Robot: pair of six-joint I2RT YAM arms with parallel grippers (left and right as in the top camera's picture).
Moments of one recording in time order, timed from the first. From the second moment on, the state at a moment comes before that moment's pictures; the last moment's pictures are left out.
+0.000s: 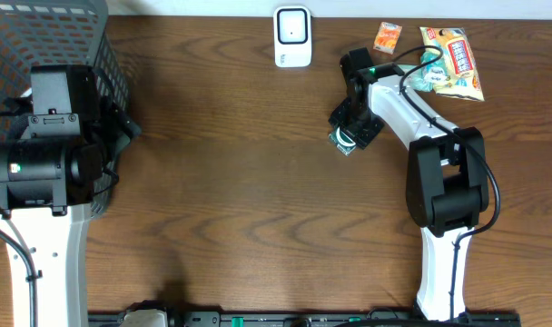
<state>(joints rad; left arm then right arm) 0.04 1.28 1.62 -1.36 -0.32 -0.69 0.27 2.25 1.72 -0.96 -0.05 0.99</state>
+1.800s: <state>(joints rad) 0.04 1.28 1.62 -1.36 -0.32 -0.69 0.43 2.33 1.72 0.44 0.17 0.31</state>
